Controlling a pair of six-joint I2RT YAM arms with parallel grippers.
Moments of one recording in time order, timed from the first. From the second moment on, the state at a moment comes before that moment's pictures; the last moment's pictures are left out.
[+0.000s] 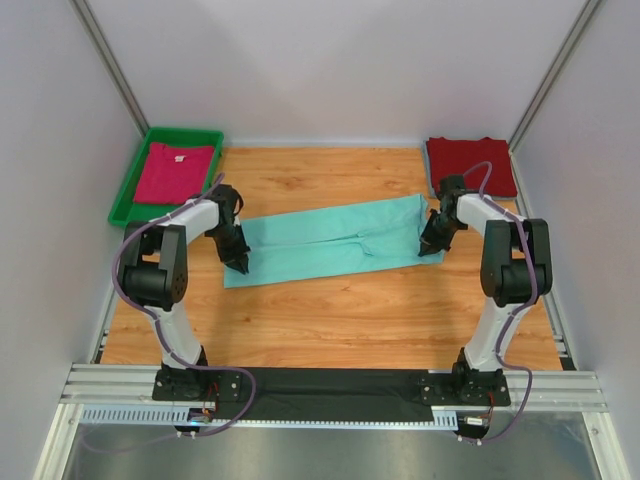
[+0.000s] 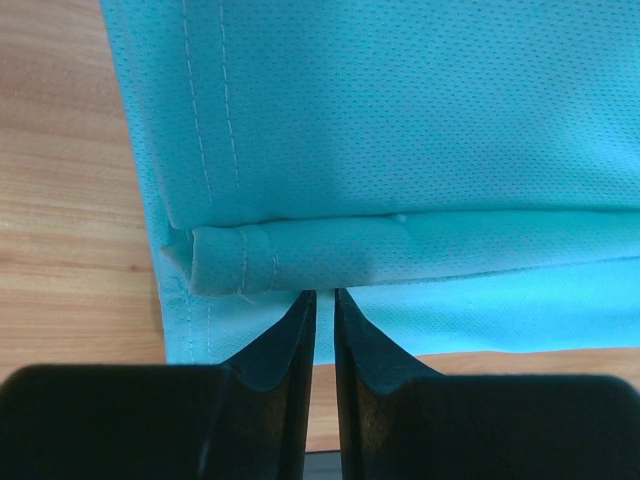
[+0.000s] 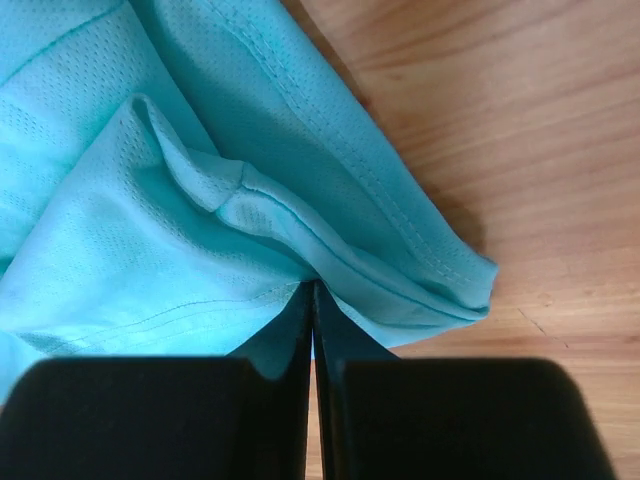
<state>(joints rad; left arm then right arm) -0.13 1.86 1.19 -0.81 0.12 -0.47 0.03 1.91 1.26 -0.71 -0.14 0.52</state>
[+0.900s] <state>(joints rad) -0.44 1.61 0.82 -0.83 0.25 -0.68 0.18 2.47 2.20 -0.82 0.04 0.41</state>
